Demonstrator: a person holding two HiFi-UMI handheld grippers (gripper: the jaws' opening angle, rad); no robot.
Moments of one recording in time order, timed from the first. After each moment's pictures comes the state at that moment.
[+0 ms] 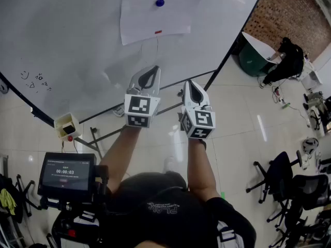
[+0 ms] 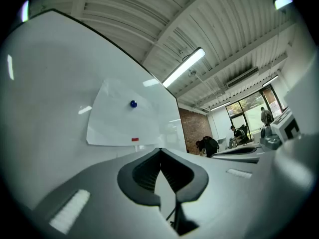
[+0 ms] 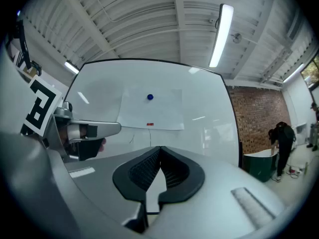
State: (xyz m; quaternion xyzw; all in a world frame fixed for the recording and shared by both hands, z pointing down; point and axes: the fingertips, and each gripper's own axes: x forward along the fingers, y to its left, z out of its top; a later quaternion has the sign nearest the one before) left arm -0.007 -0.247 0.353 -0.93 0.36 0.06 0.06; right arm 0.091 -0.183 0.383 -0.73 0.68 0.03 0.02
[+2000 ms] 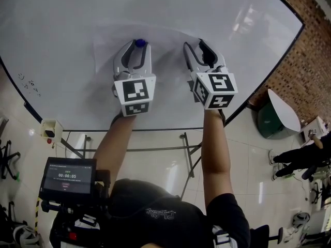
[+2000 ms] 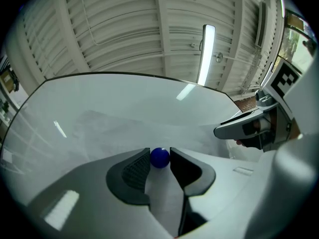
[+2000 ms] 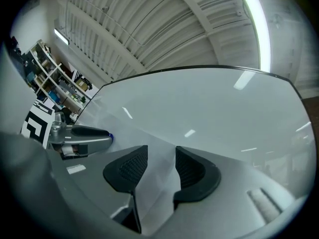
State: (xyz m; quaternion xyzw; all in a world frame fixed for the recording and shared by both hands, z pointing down) left arm 0.041 -0.376 0.182 -0.75 0.62 0.12 0.20; right arm 0.185 -0.377 0.163 -0.53 0.83 0.20 0.02
